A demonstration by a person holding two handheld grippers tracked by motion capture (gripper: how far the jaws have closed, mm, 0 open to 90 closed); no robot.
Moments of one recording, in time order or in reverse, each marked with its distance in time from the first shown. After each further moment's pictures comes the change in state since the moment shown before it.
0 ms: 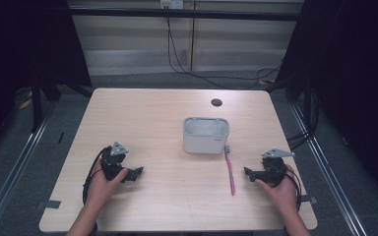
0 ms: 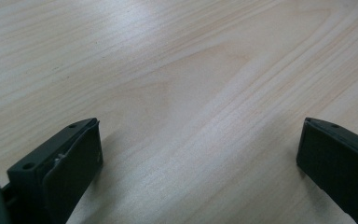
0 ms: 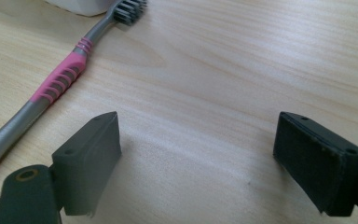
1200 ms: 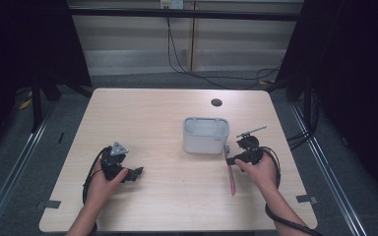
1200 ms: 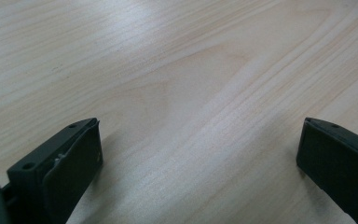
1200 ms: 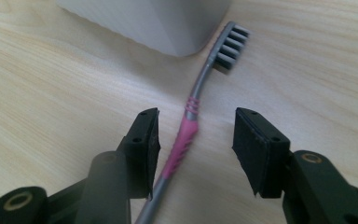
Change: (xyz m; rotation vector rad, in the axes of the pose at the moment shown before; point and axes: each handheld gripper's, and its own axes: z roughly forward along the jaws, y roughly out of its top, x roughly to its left) left arm 0.000 0.000 0.000 0.001 -0.004 0.001; right arm 0.045 0.082 0.021 0.298 0.143 0.084
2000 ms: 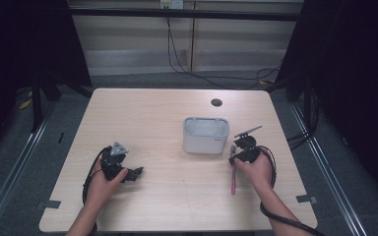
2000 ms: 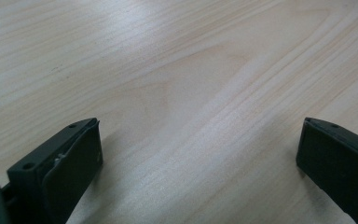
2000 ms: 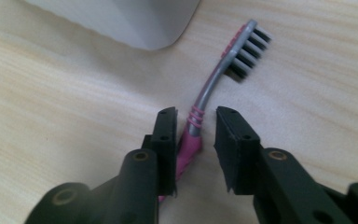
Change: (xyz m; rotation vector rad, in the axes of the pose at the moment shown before) left arm 0.000 0.000 0.000 -0.002 0.001 -0.002; right arm -0.004 0.005 0.014 0.059 -0.083 0.039
